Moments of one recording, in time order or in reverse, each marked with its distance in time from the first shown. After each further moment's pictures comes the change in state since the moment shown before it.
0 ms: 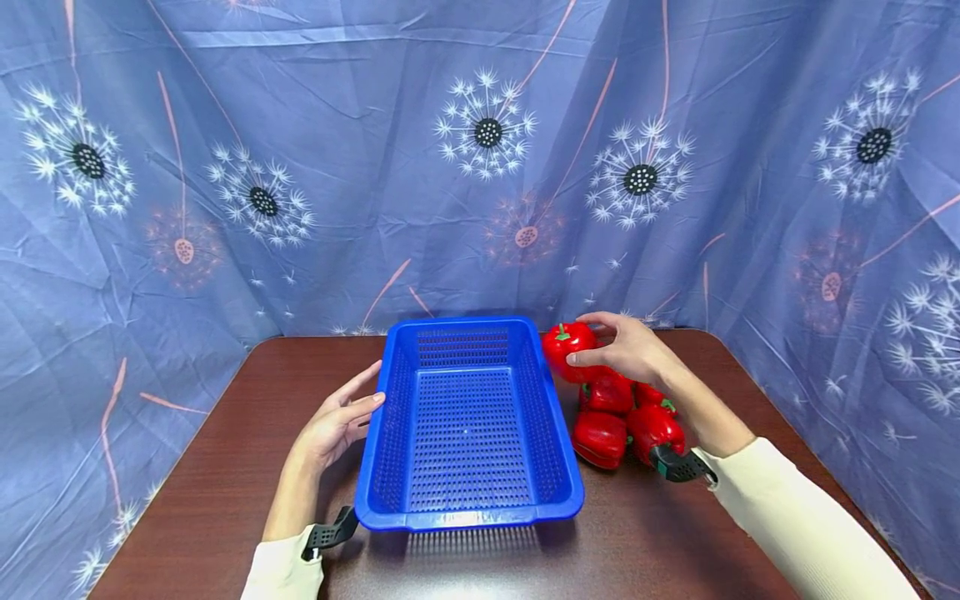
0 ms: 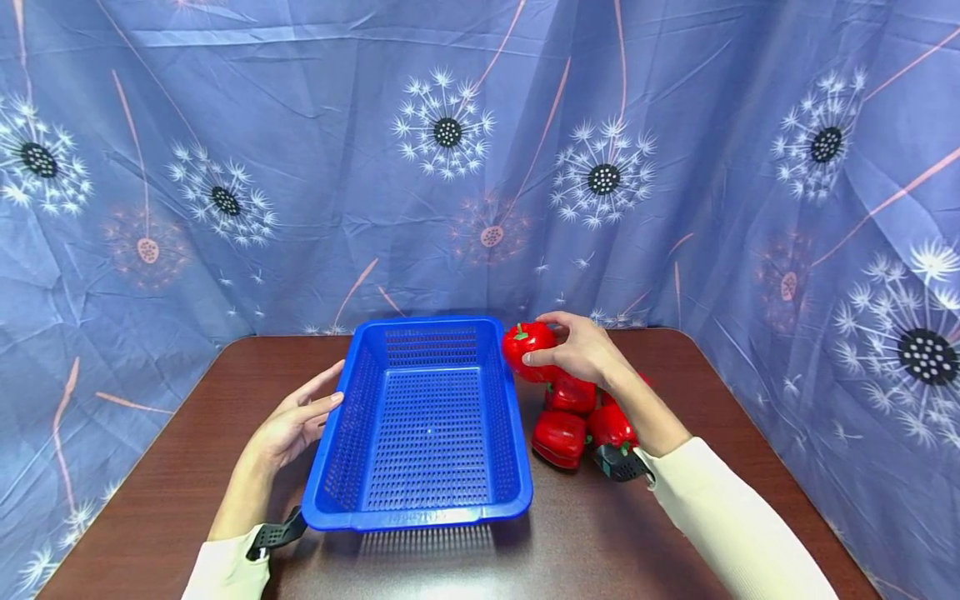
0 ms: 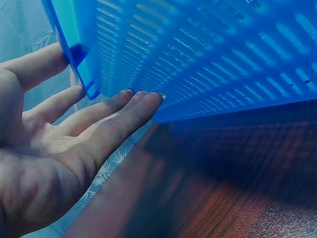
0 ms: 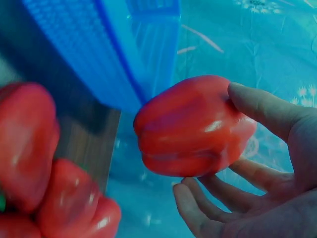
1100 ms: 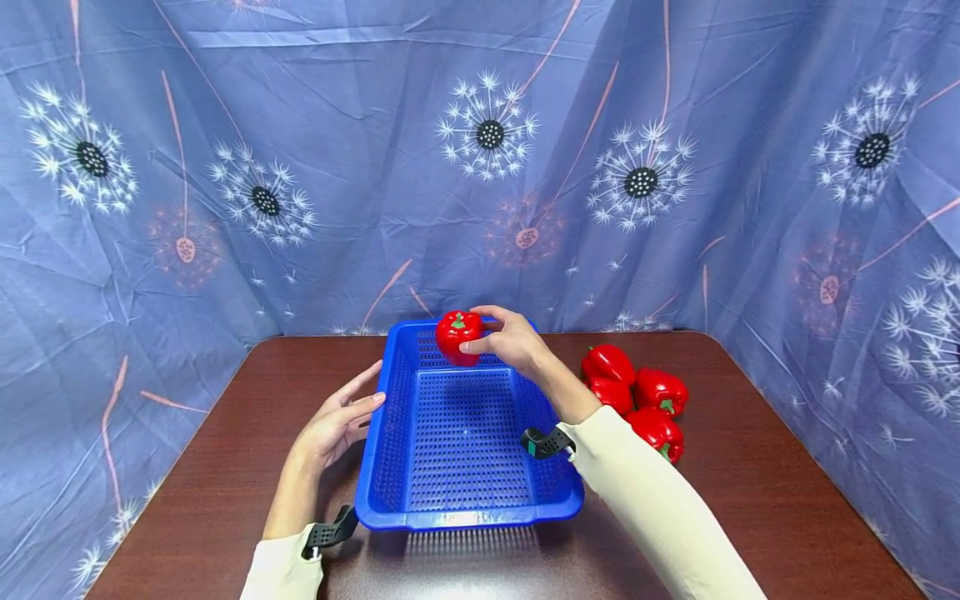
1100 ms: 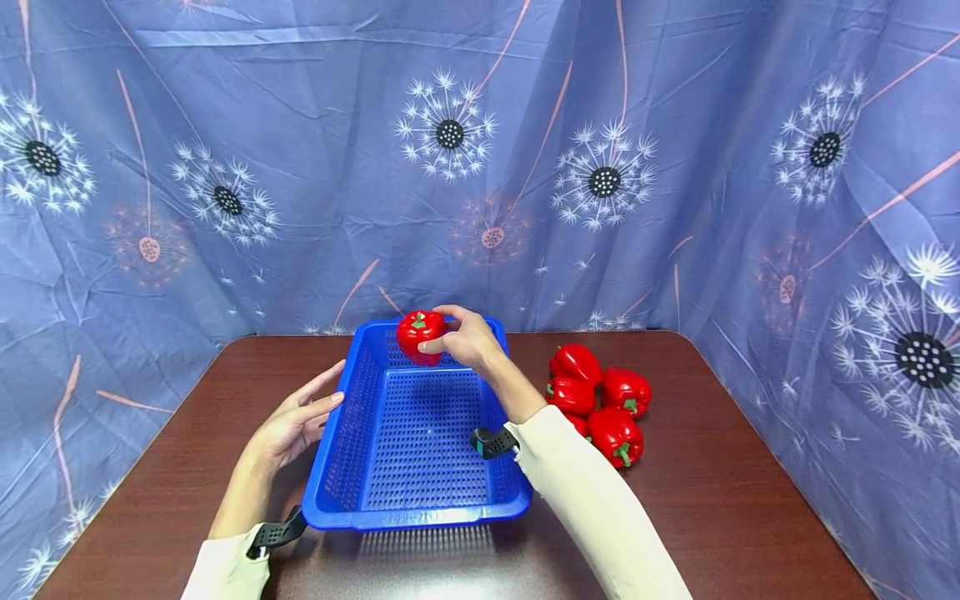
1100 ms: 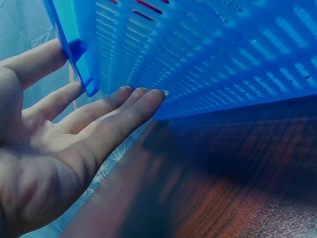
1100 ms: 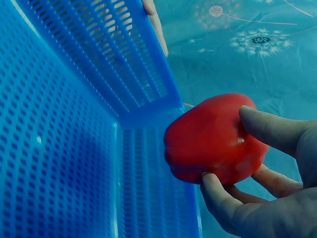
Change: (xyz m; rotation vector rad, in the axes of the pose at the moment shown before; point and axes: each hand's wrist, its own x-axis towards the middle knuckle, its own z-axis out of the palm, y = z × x) left_hand -0.001 -0.002 -0.002 -0.008 -0.024 -0.004; right_hand 0.074 -0.074 0.110 0.484 -0.033 -0.023
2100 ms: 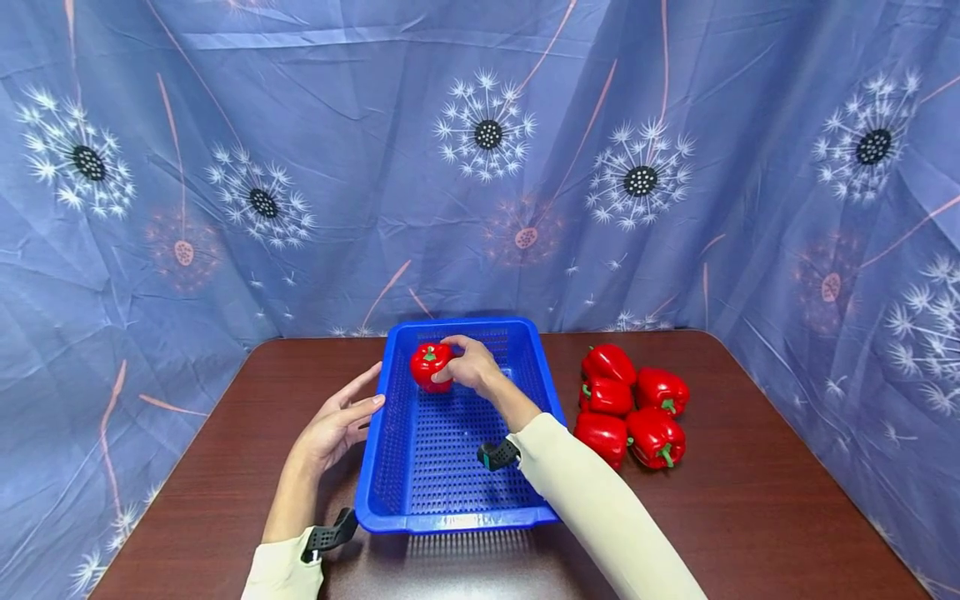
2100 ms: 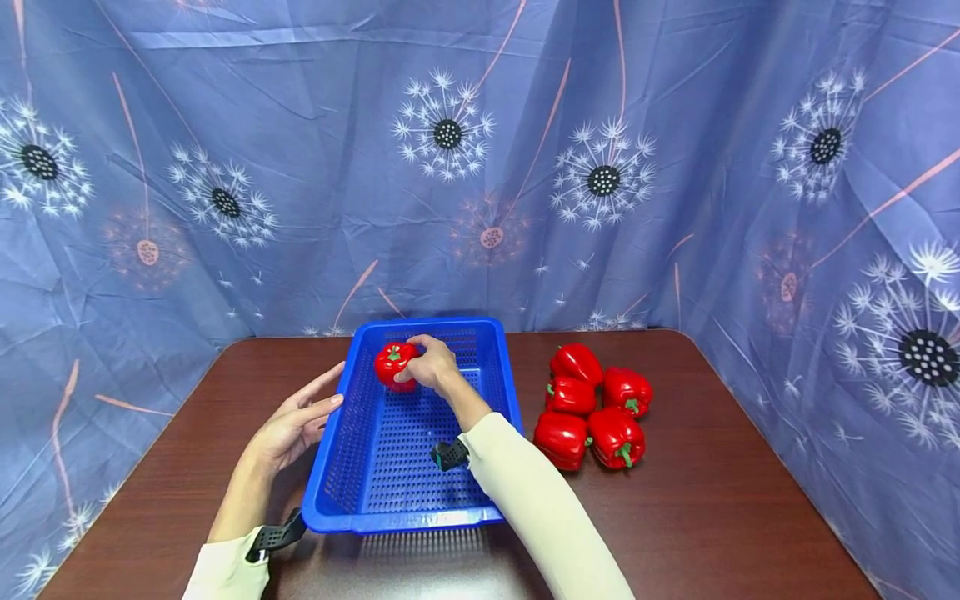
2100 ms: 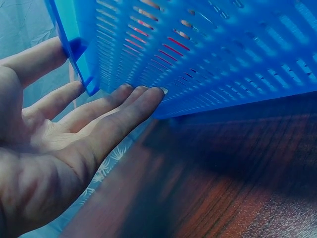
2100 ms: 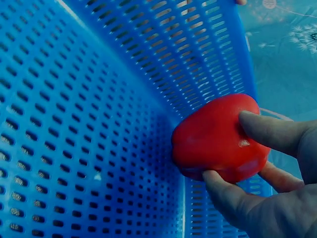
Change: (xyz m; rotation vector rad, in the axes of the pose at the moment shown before) left_hand 0.002 -0.002 -0.004 0.016 -0.011 0.012; right_hand 0.036 0.042 0.066 -0.043 0.067 0.094
